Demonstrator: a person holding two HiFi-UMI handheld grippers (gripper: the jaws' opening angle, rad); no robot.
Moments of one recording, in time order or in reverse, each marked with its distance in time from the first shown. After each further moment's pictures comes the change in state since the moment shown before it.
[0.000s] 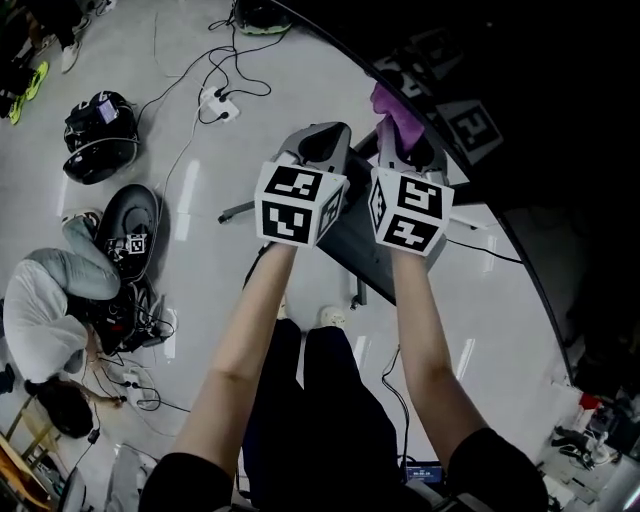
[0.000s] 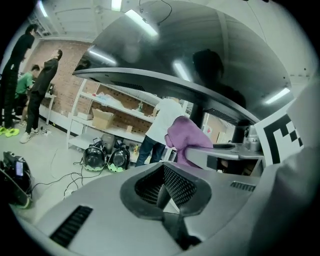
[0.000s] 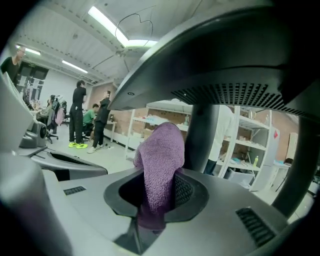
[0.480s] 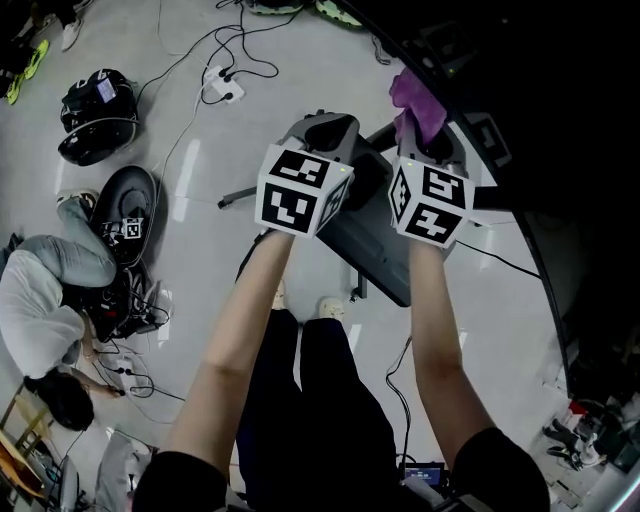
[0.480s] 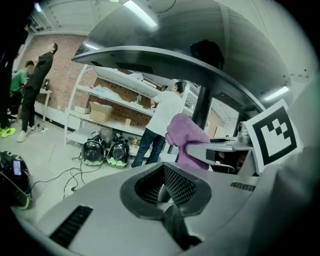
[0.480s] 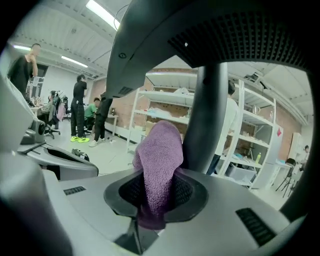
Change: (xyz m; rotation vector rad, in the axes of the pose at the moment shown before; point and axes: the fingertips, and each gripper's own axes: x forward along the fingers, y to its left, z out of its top) left arm 0.015 0.019 -0.027 0.016 0.078 -0.033; right arm 0.028 -0.009 -0.028 -0.012 0.070 0.020
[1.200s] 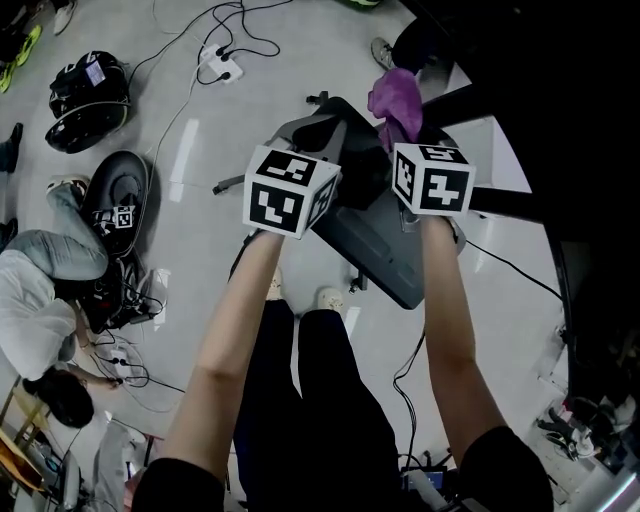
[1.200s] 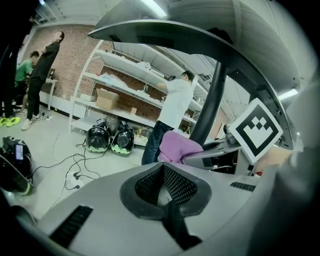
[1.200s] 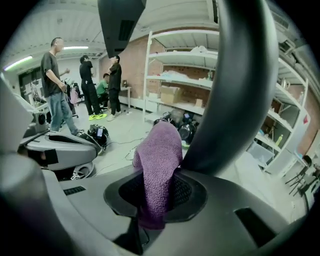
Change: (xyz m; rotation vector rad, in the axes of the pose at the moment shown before) left arm 0.014 0.038 -0.074 -0.072 0.098 0.024; right arm 0.056 0.037 -0.110 -0.021 0.379 0.228
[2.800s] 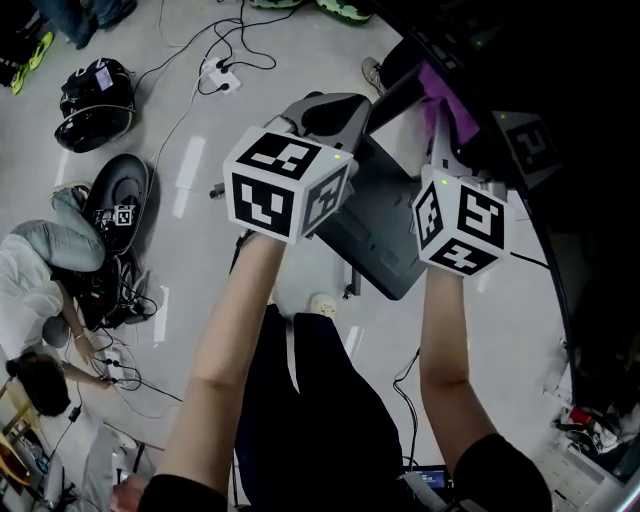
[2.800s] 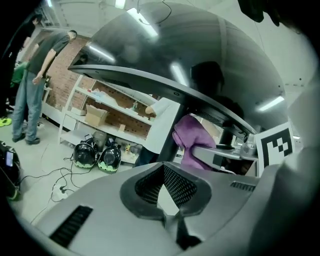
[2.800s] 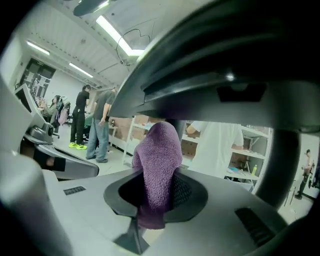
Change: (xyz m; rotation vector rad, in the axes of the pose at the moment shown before) left arm -0.042 -0.100 0.081 0.016 -0.186 -0.080; right arm -0.180 -0.045 0.069 -0.032 -0.544 -0.267
